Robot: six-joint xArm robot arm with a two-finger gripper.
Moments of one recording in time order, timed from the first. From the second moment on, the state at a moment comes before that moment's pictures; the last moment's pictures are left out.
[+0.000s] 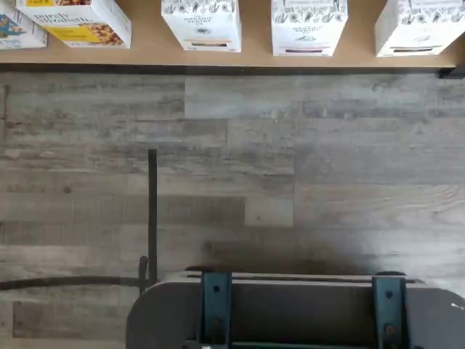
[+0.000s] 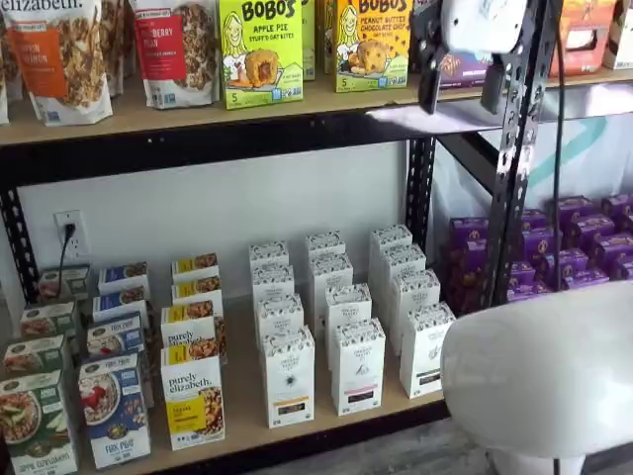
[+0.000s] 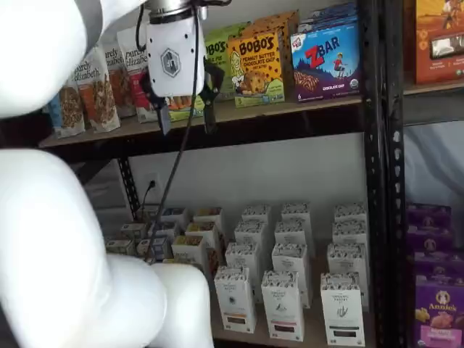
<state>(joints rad) -0.03 -0.84 -1.02 0.10 1.83 0.00</state>
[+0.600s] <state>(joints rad) 0.12 -0.92 -0.78 0.06 1.58 0.13</state>
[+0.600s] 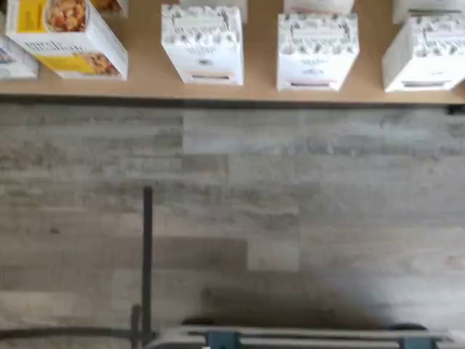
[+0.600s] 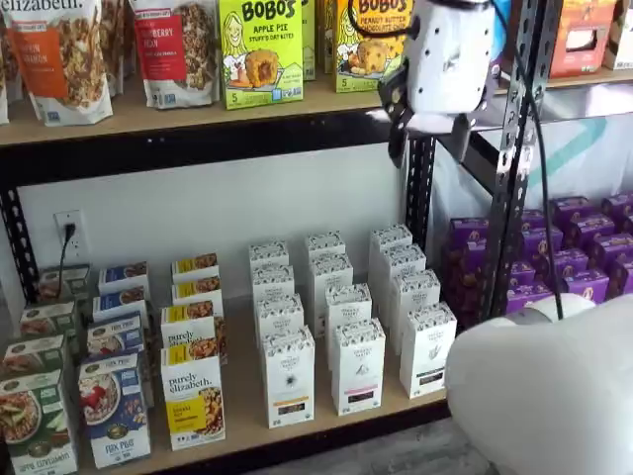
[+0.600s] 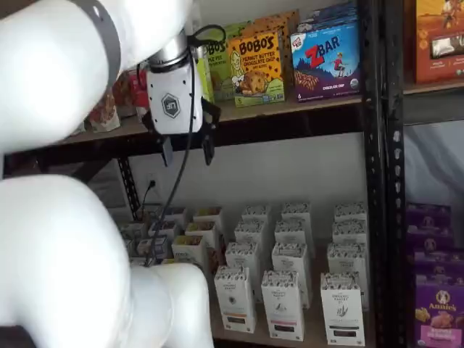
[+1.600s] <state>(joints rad) 0.35 -0.75 -0.54 0.02 1.16 0.35</state>
